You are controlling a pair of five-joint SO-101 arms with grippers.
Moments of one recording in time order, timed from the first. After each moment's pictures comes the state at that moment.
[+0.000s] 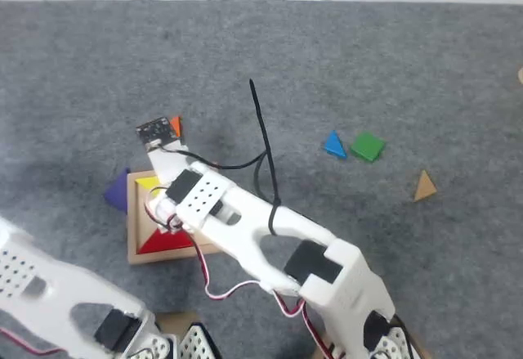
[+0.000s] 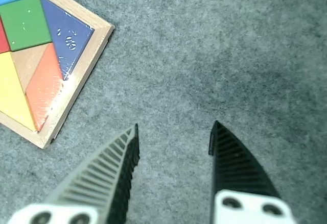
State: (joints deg) left arm -66.5 46.7 -58.7 98.4 -15.3; right arm -61.3 27.2 -5.2 56.7 -26.7
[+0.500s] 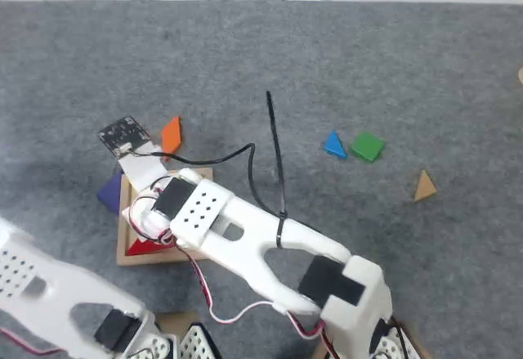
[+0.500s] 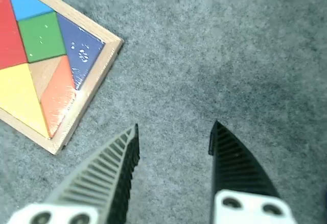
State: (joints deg) left arm -66.8 46.7 -62.7 98.4 -15.3; right arm -65.3 17.3 -5.2 56.7 -20.9
